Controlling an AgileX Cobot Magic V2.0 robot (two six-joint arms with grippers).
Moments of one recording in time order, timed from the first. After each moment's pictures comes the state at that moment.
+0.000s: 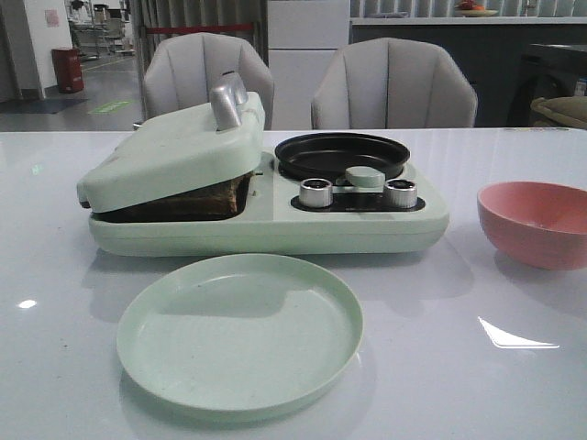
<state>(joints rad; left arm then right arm) -0.20 0.01 -0.41 -0.14 0.65 0.14 -0.16 1.35 -1.00 0.15 0.61 0.01</state>
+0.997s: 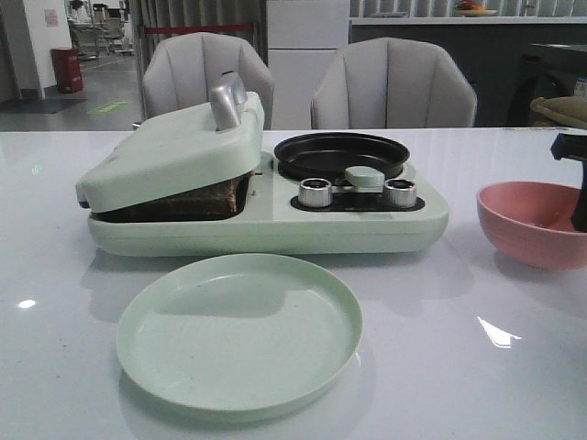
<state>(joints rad) -0.20 0.01 -0.41 -0.14 0.65 0.14 -0.18 1.94 -1.31 0.30 0.68 -0.12</state>
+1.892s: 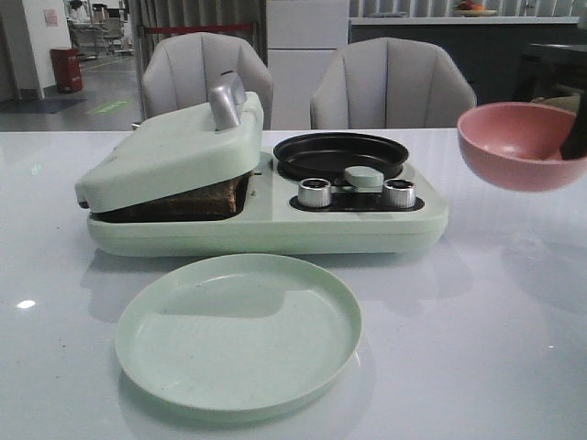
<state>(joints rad) -0.20 0.01 -0.41 -0.14 0.65 0.14 -0.14 1.84 -1.41 0.38 0.67 -0.18</state>
